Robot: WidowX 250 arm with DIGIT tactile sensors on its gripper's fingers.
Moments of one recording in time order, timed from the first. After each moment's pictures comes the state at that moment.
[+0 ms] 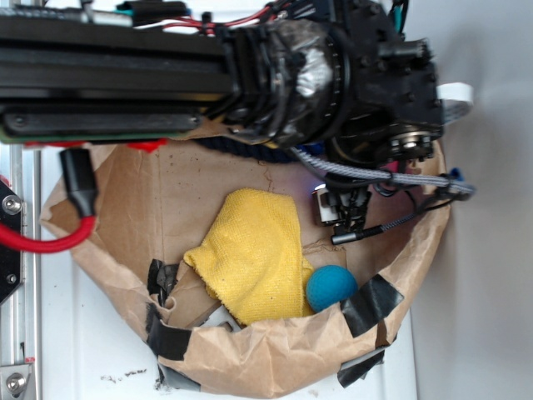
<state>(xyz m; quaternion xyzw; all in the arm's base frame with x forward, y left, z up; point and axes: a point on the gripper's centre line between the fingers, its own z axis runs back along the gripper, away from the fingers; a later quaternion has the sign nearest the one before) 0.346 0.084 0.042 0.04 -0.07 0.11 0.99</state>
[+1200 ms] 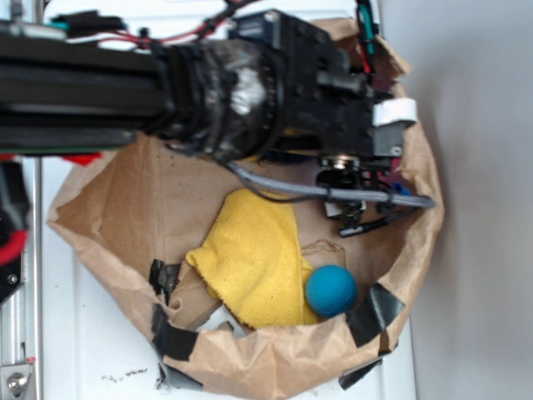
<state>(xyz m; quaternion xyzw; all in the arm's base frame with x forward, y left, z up) 0.362 0.081 0.032 0.10 -0.17 0.09 0.98</state>
